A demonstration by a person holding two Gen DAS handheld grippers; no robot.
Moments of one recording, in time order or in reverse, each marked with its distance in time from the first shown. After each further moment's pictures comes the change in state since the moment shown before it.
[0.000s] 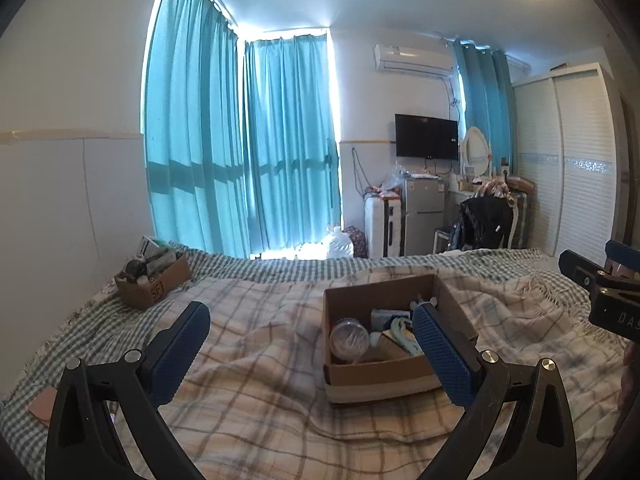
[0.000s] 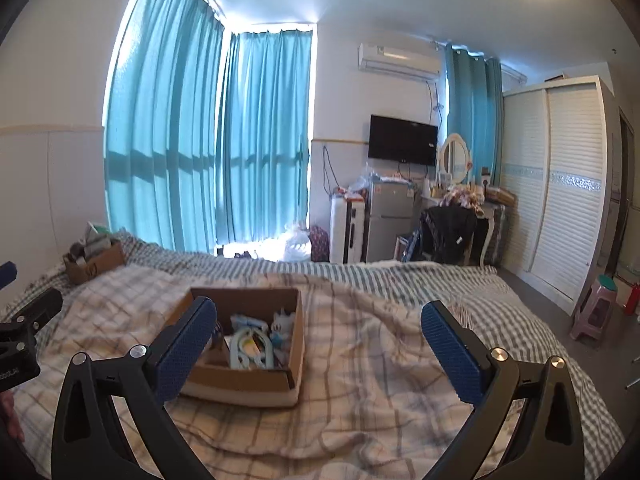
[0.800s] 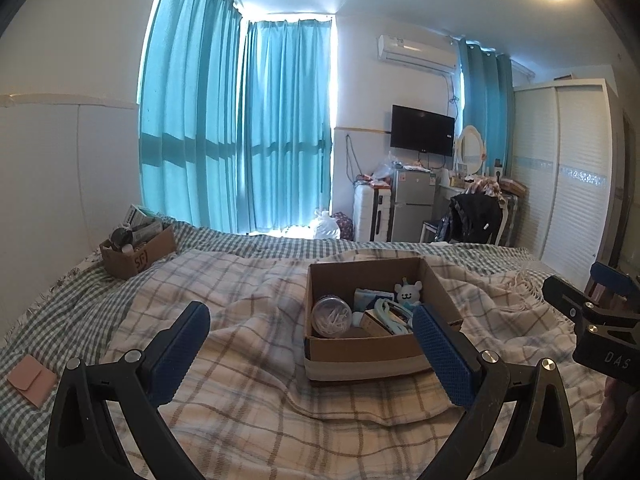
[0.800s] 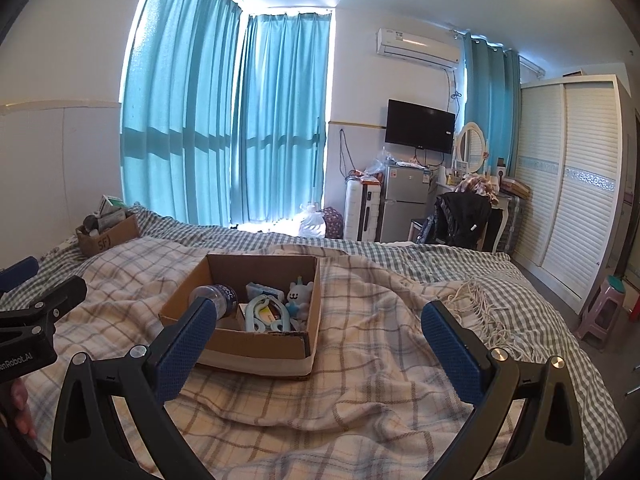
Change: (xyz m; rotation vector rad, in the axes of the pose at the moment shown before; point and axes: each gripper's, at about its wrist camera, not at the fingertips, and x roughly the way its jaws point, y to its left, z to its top) left arm -0.011 -0.004 -0.015 -0.060 0.040 -0.045; right arm -0.003 0.013 -0.027 -0.035 0.049 0.050
